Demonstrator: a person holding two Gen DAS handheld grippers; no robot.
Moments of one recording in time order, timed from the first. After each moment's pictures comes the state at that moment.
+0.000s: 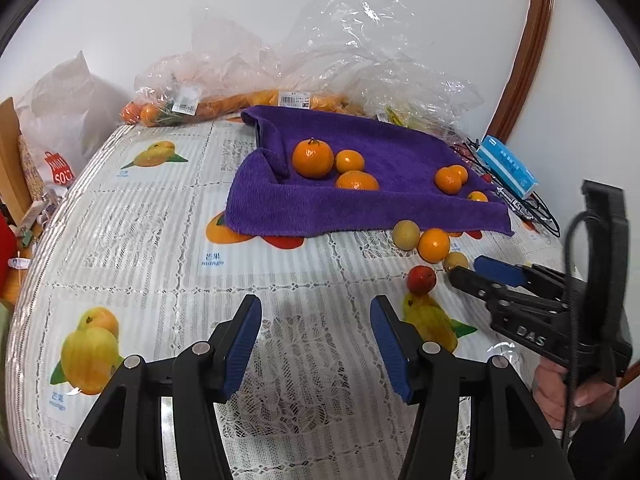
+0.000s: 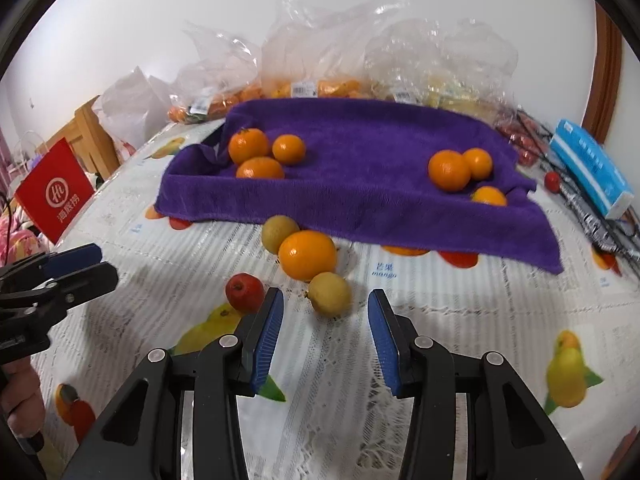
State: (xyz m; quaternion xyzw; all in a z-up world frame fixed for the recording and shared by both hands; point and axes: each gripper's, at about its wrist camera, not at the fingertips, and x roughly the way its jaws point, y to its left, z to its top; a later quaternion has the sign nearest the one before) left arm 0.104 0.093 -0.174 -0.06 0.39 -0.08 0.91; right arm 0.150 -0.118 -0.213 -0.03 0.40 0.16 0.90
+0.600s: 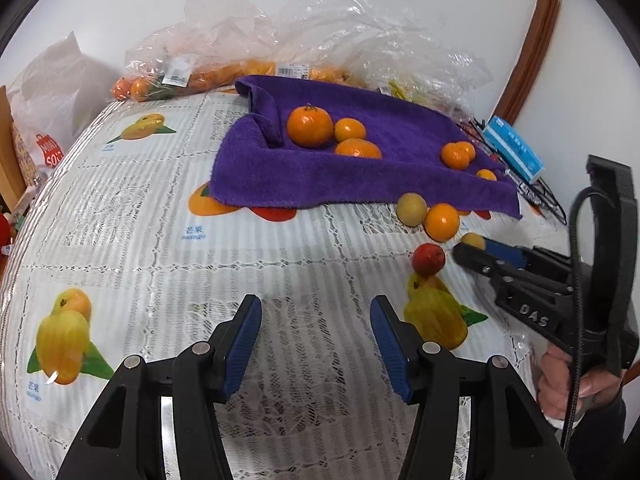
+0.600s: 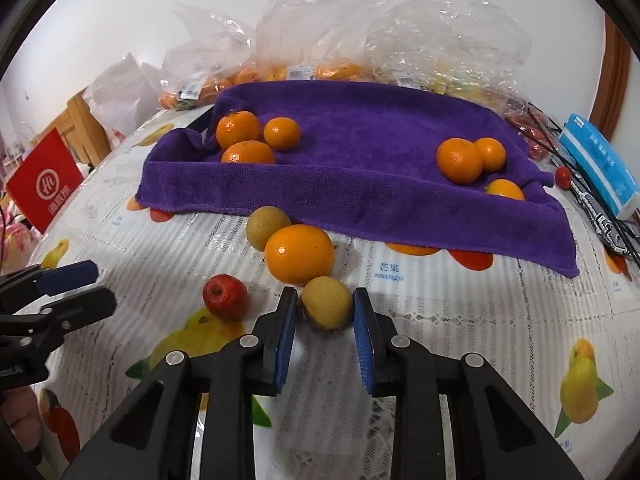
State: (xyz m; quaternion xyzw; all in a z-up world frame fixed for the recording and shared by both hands) left arm 0.114 0.081 -0.193 -0.06 0.43 -0.08 0.90; right arm 0.165 -0.116 -0.226 -0.04 0.42 0.15 0.90
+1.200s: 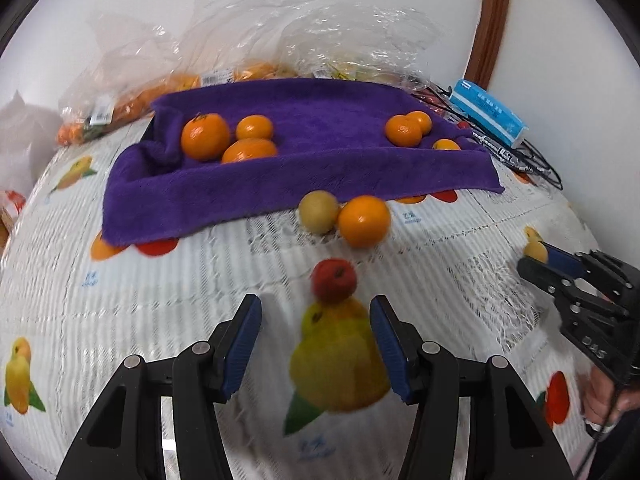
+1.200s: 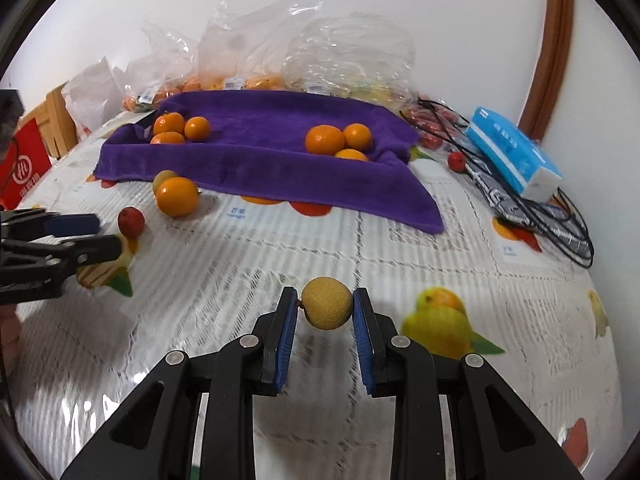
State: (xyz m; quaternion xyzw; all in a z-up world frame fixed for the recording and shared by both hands) left arm 0.137 -0.006 -0.201 0.02 0.42 -0.11 0.90; right arm 0.118 -0.214 -0.220 -0.08 0.38 0.09 0.92
